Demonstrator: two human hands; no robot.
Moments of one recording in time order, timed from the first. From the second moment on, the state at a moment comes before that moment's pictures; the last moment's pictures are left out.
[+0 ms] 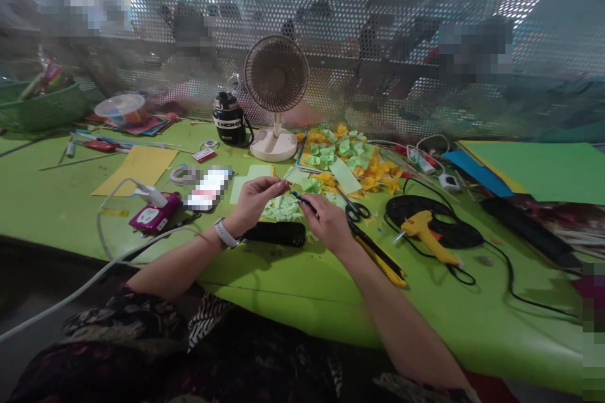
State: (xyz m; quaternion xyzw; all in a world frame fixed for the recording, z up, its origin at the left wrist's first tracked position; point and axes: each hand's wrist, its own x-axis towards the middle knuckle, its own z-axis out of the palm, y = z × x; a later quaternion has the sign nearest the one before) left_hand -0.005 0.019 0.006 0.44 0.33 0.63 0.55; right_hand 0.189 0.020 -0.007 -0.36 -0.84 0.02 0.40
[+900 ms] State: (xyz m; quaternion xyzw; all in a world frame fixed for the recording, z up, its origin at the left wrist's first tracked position) left_hand -0.005 0.014 0.010 0.47 0.32 0.62 0.53; right_hand 0.193 0.022 -0.005 -0.36 -0.84 0.06 0.39
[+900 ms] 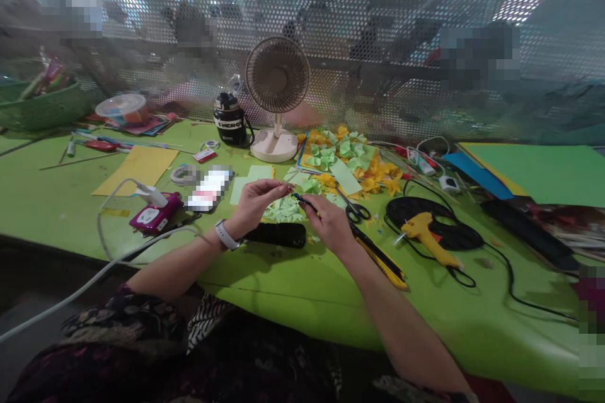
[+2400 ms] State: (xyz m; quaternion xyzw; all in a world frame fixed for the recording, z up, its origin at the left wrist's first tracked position) left_hand -0.004 0.013 0.011 0.44 0.33 0.64 0.53; right_hand 0.185 0.012 -0.002 -0.40 -0.82 0.10 0.39
